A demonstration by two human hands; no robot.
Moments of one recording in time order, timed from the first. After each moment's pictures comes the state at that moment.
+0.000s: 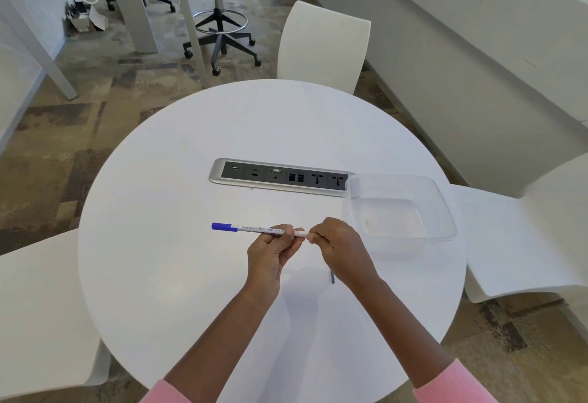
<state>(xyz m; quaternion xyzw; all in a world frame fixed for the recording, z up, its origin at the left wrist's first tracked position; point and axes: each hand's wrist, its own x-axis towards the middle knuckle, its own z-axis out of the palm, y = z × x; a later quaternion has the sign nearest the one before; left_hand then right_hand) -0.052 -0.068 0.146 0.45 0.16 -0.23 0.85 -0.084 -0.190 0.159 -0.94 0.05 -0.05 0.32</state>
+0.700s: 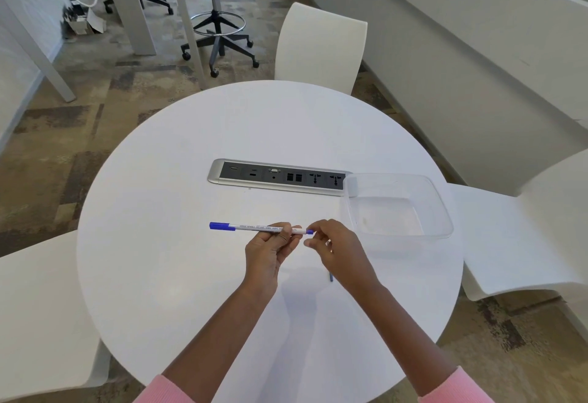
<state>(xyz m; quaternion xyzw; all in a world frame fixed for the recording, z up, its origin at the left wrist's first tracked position) -0.051 -0.067 0.148 0.45 0.16 -0.23 0.85 -0.094 -0.189 0.156 -0.91 0.09 -0.06 0.40</state>
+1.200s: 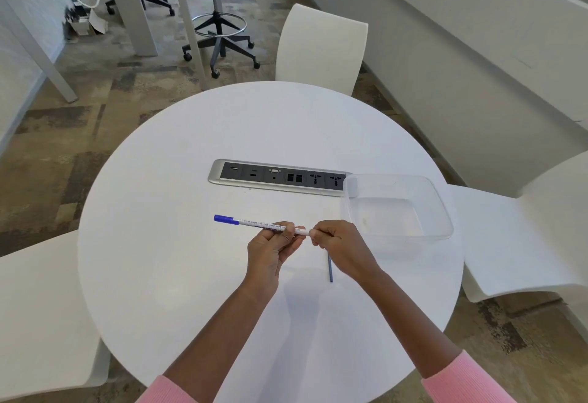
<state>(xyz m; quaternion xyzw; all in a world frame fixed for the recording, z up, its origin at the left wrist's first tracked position) -0.051 -0.068 0.148 0.47 0.14 -0.24 0.84 -0.084 -0.196 0.176 -0.88 0.14 0.05 0.46</state>
